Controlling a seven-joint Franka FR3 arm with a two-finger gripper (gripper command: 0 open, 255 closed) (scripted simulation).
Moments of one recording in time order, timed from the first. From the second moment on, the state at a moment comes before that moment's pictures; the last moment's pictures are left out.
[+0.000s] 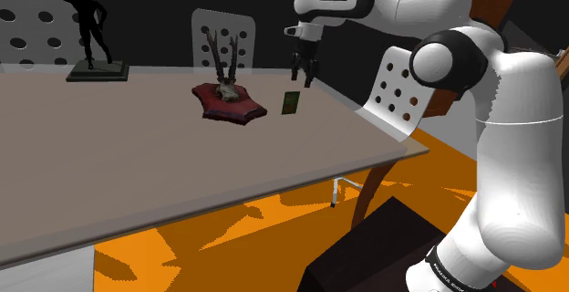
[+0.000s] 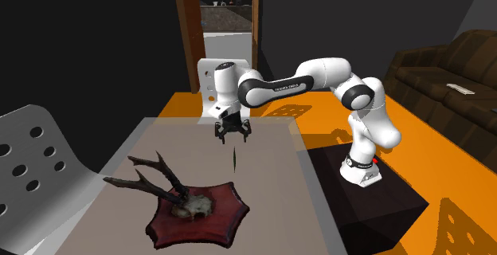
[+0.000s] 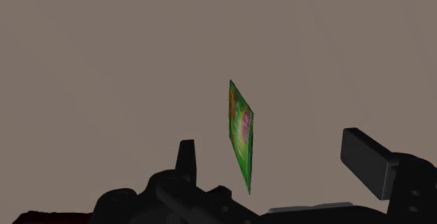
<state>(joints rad) 0.15 0.50 -0.30 -1.21 0.17 1.62 -1.54</state>
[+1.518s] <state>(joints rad) 0.15 0.51 -0.30 -1.21 0.18 1.64 -1.55</state>
